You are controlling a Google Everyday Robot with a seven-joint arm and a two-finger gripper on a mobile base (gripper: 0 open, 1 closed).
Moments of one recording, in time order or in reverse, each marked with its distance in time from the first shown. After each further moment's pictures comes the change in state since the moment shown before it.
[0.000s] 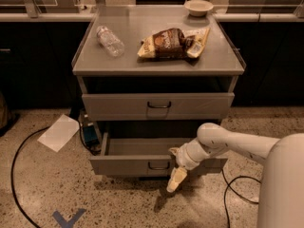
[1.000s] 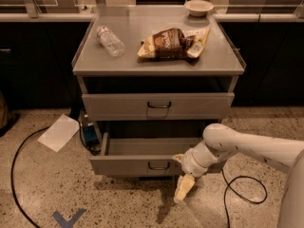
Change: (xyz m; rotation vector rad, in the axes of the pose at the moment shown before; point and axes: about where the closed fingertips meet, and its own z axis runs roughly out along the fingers) arm -0.004 0.060 -0.036 -0.087 0.039 0.001
